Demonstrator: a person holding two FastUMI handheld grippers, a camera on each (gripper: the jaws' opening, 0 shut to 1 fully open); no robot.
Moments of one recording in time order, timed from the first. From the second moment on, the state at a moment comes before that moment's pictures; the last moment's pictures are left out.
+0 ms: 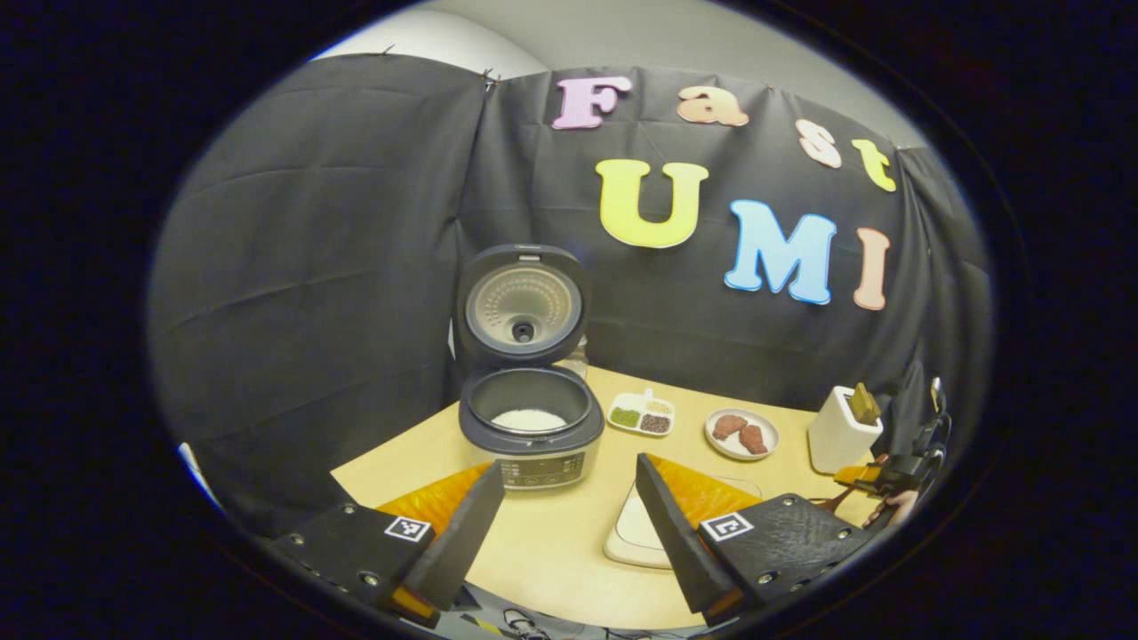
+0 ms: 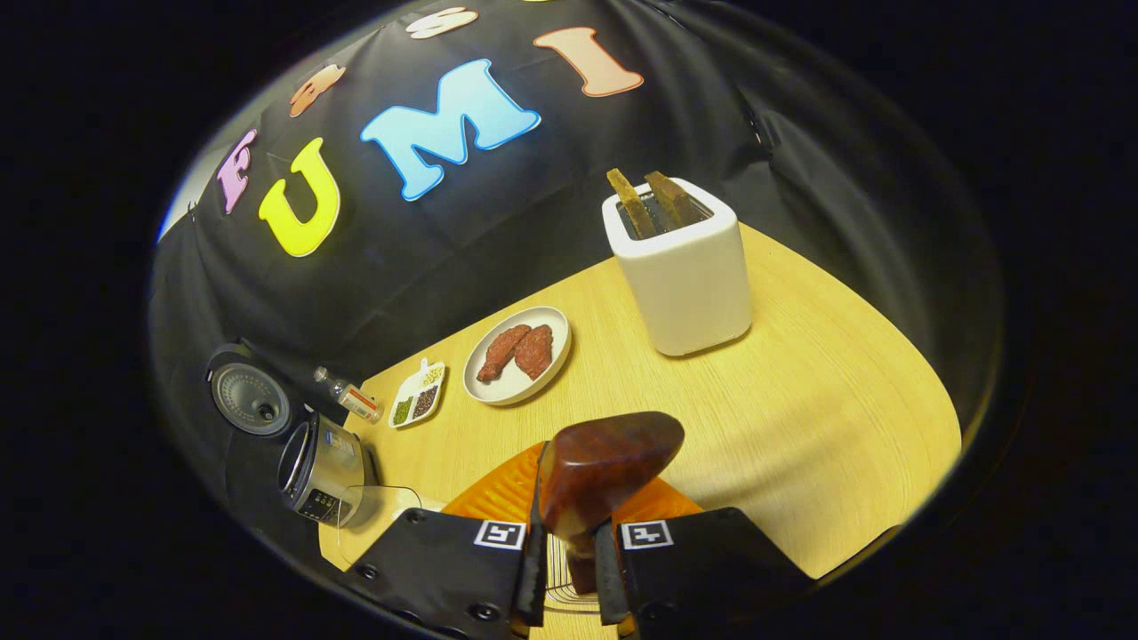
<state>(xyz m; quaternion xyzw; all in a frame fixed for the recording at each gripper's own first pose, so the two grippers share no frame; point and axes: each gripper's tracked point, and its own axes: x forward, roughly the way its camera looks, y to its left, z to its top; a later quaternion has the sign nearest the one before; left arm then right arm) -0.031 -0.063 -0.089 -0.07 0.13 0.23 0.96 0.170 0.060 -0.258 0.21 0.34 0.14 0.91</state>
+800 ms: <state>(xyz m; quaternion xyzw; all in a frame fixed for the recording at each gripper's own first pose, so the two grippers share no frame) 0.070 0.074 0.045 -0.03 0.03 0.21 0.98 0.122 -0.016 -0.201 0.13 0.25 0.04 0.96</state>
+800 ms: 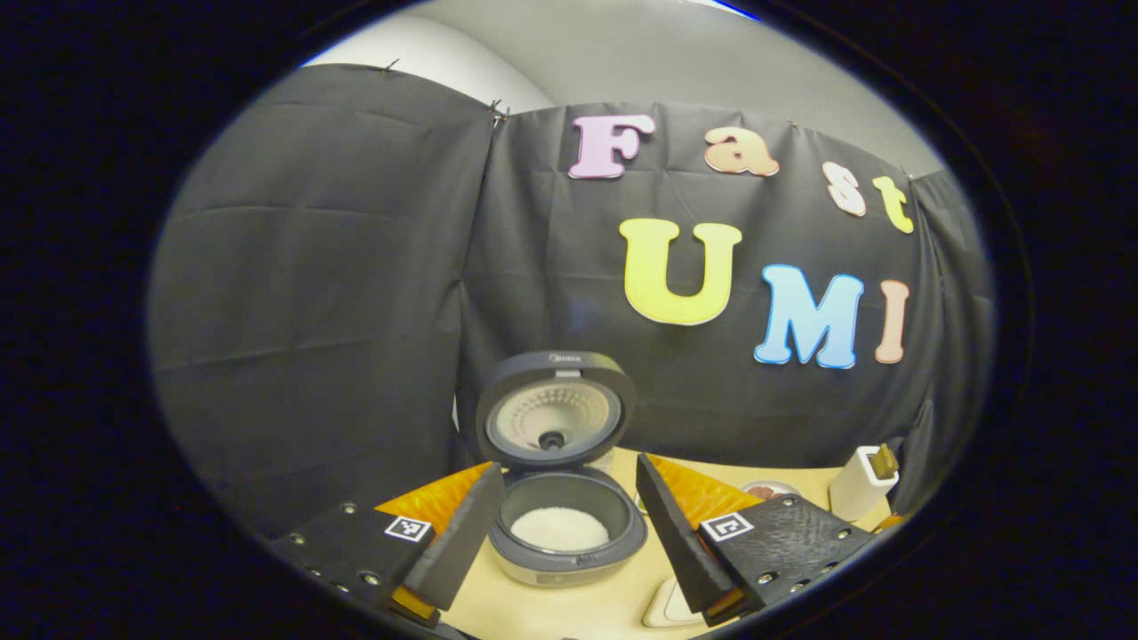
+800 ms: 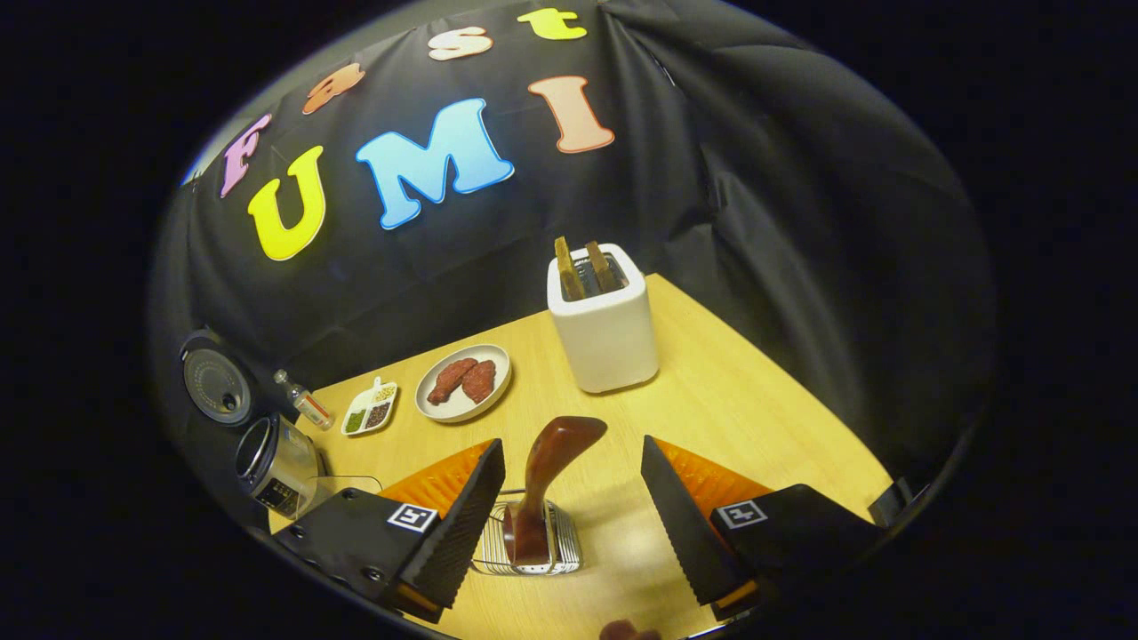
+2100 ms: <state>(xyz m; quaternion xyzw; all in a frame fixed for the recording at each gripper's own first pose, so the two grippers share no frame) 0.282 0.174 0.034 -0.06 0.13 0.19 0.97 0.065 0.018 -0.073 0.03 0.13 -0.03 0.99</state>
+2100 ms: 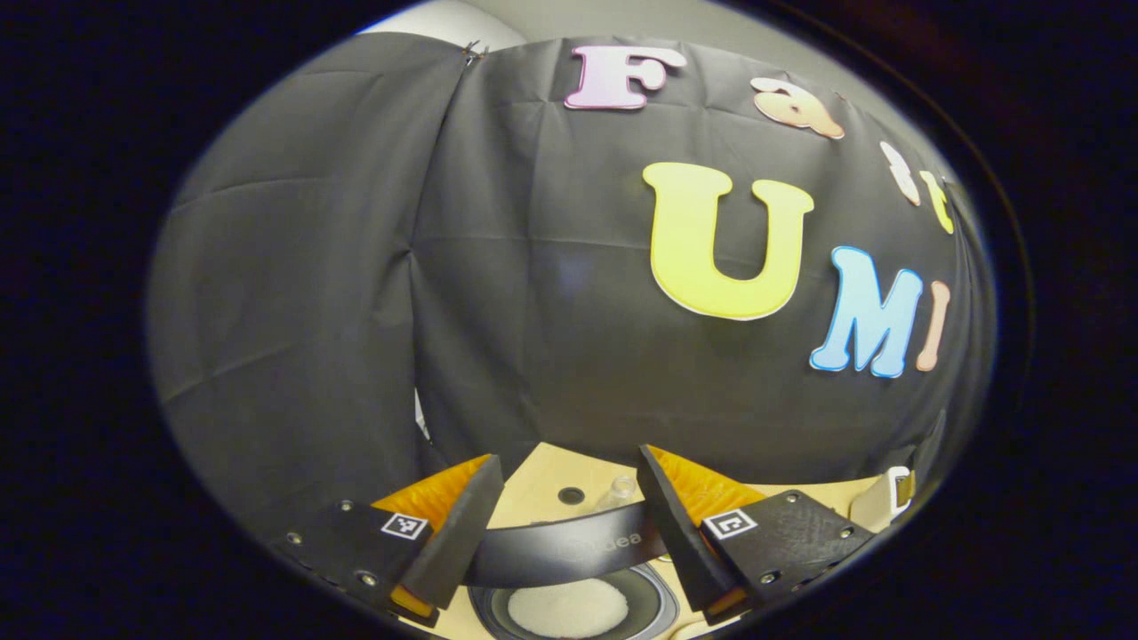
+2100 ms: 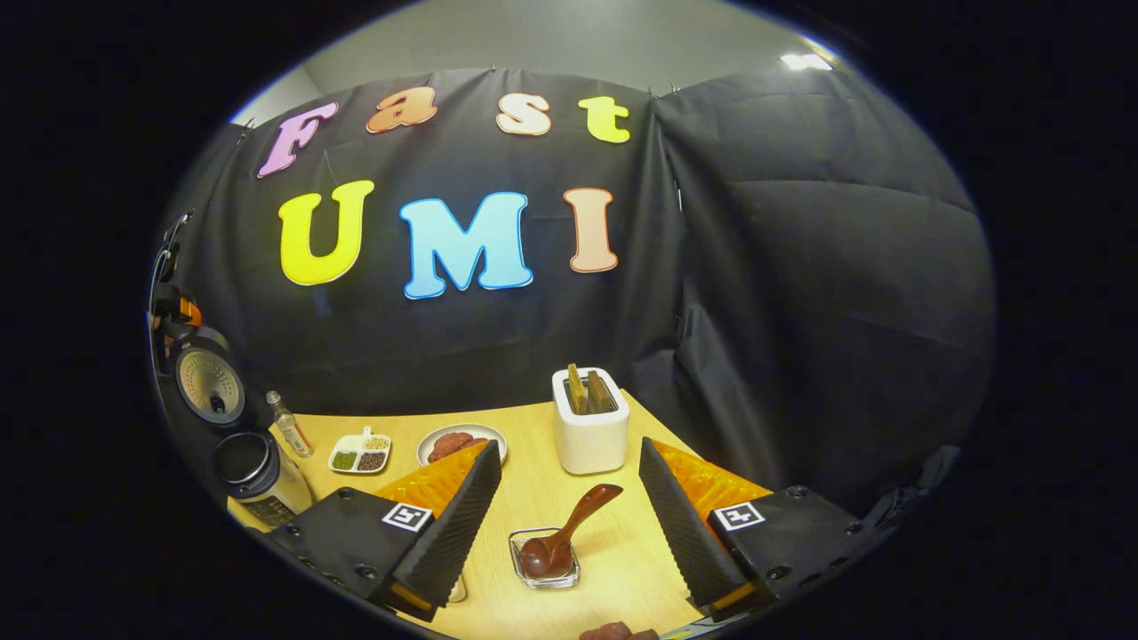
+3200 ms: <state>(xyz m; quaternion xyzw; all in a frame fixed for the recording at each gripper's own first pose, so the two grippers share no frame) 0.169 0.061 -0.186 -0.06 0.34 0.19 0.92 0.079 -0.004 -0.121 0.03 0.18 0.06 0.98</state>
